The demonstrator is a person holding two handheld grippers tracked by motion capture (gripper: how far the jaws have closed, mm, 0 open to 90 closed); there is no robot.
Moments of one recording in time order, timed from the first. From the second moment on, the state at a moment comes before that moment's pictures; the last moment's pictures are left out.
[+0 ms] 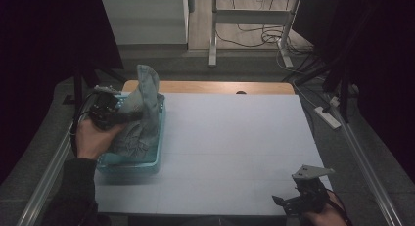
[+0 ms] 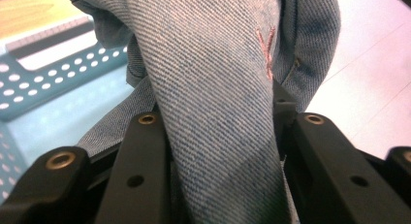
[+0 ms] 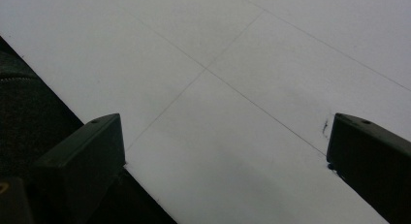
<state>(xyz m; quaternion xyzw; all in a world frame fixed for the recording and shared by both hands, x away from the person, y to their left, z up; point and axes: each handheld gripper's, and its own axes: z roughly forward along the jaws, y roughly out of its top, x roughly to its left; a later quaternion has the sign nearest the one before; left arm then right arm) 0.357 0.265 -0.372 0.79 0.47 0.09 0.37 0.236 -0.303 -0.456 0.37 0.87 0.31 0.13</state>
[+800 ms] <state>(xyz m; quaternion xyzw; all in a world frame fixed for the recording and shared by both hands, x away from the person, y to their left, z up) 0.365 0.232 -0.347 0.80 0.45 0.10 0.39 0.236 -0.303 -0.456 0.37 0.87 0.31 0.13</state>
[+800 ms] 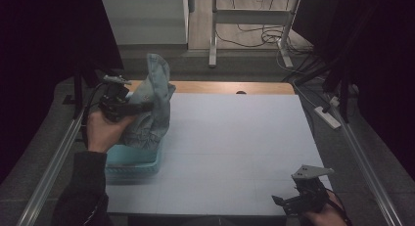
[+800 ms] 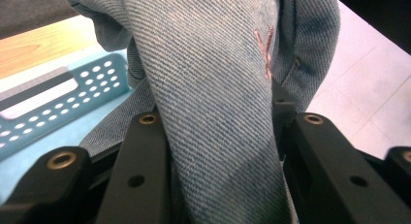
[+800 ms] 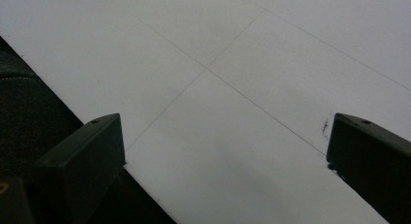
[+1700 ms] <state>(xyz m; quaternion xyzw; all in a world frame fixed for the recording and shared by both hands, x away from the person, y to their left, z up) 0.370 0.169 -0.343 0.83 0.40 0.10 0.37 0.236 -0.303 -0.456 0.37 0.87 0.31 0.13</state>
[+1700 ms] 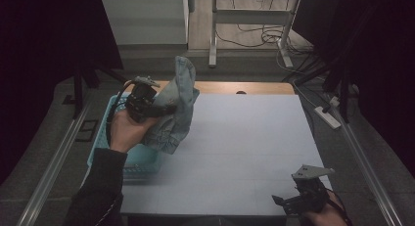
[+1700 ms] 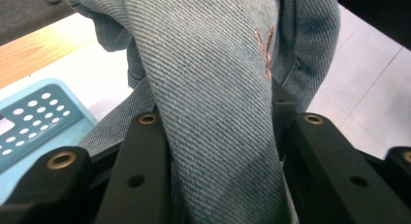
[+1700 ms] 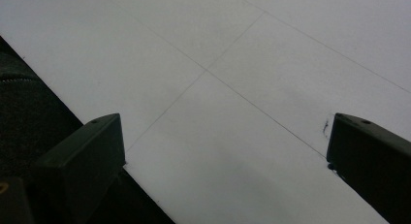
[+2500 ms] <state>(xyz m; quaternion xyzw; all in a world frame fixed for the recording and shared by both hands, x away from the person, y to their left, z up) 0.374 0.131 -0.326 0.84 0.36 0.09 0.39 0.236 -0.303 -0.456 0.37 0.87 0.31 0.13</state>
